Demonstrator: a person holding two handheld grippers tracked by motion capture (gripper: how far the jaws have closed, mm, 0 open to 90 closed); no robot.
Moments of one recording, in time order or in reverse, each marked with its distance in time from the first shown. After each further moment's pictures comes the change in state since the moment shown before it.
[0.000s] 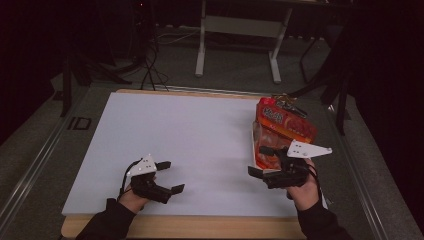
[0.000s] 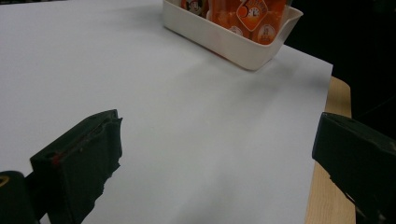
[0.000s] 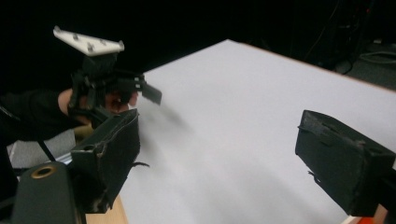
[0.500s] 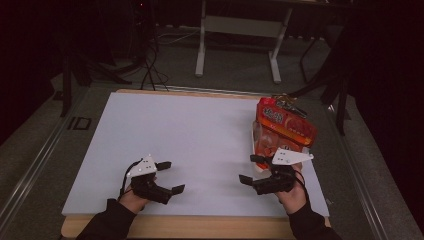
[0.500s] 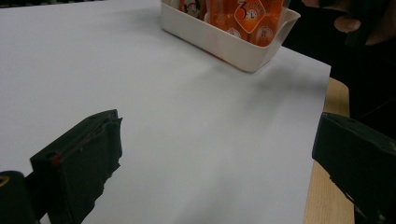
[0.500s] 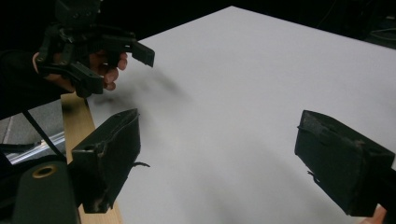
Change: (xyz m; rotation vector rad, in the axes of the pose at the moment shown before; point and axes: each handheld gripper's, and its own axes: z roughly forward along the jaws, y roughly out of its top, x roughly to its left) left arm -0.002 0.000 0.000 -0.010 -0.001 0.007; right arm -0.003 -0.032 0.028 0.078 0.000 -0.014
